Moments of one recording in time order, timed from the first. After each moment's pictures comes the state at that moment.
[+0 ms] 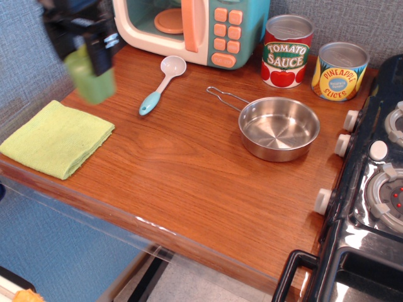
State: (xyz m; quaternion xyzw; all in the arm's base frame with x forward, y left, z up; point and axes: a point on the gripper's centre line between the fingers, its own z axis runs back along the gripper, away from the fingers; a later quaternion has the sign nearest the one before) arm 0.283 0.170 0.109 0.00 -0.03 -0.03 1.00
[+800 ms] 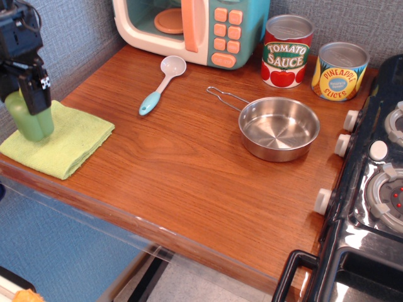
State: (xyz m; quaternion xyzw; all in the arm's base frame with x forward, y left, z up) arm 0.246 0.220 0.070 0.00 0.03 -0.04 1.00
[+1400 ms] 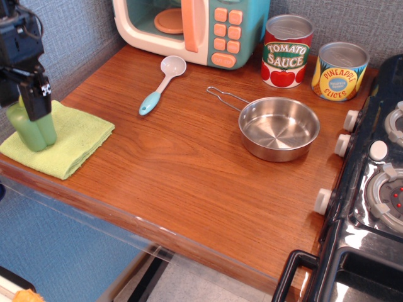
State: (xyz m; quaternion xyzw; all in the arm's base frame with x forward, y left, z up) arm 0.244 0.215 0.078 0.02 0.02 -0.04 1.00
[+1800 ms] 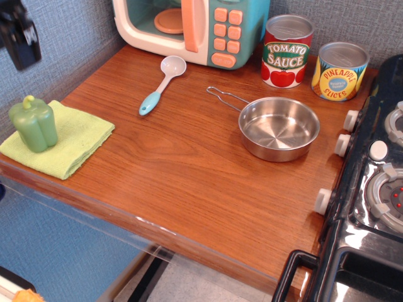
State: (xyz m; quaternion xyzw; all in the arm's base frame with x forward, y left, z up) arm 0.239 0.190 0.162 0.05 -0.08 -0.07 0.99
